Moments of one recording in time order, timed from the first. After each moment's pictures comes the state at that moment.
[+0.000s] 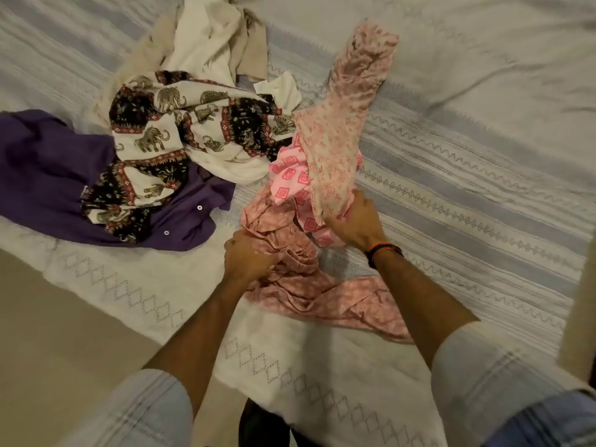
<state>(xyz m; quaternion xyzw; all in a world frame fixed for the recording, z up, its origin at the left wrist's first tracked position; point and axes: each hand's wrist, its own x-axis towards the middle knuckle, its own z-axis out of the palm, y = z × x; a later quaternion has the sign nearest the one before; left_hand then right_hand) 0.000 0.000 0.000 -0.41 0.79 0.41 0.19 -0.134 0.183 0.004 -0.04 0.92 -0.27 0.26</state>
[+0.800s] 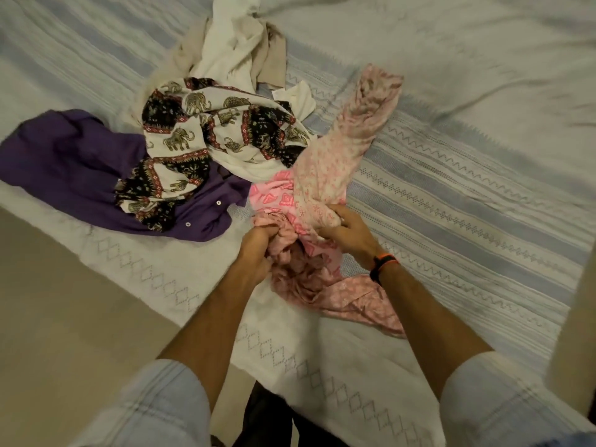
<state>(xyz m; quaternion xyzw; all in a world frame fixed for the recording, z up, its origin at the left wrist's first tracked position) -0.009 0.012 0.052 -0.55 0.37 0.74 0.10 -0.101 0.175 0.044 0.00 0.77 -0.49 0.41</state>
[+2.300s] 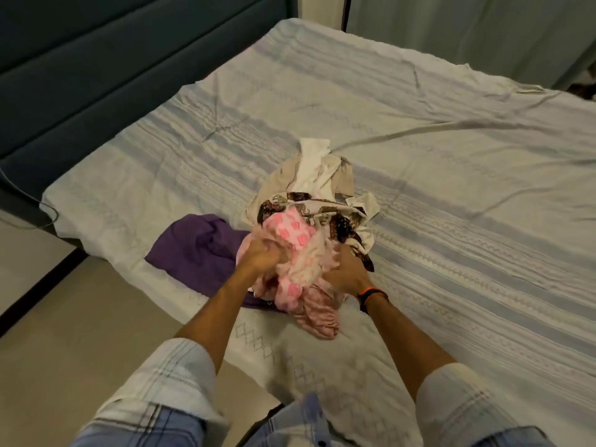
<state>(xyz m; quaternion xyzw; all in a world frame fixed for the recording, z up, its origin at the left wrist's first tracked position) 0.027 -0.265 0.196 -0.37 0.72 0.58 0.09 -0.035 -0.067 0.186 -0.09 0.86 -0.38 0.32</state>
